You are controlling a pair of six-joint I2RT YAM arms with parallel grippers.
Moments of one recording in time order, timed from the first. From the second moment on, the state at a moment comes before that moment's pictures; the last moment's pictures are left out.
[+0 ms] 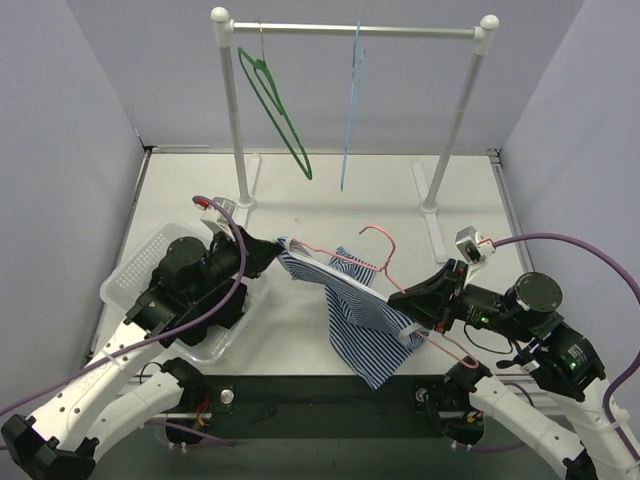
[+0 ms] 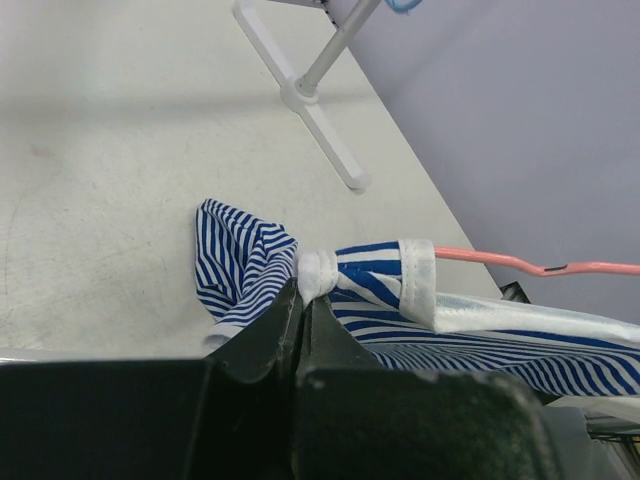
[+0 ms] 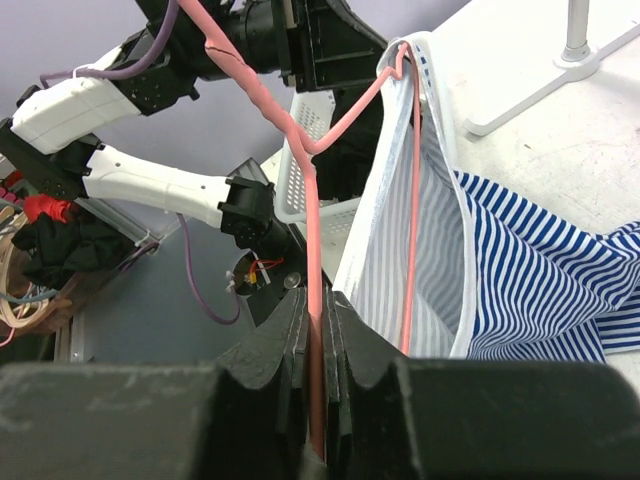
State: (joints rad) left arm -0.63 0.76 0.75 -0.11 0.10 -0.60; right arm 0.65 0.49 0.96 -0.55 -0.49 0.43
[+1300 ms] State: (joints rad) left arm -0.39 0.62 0.49 0.04 0.68 -0.72; right arm 0.65 0.54 0.62 0.45 -0.24 0.44
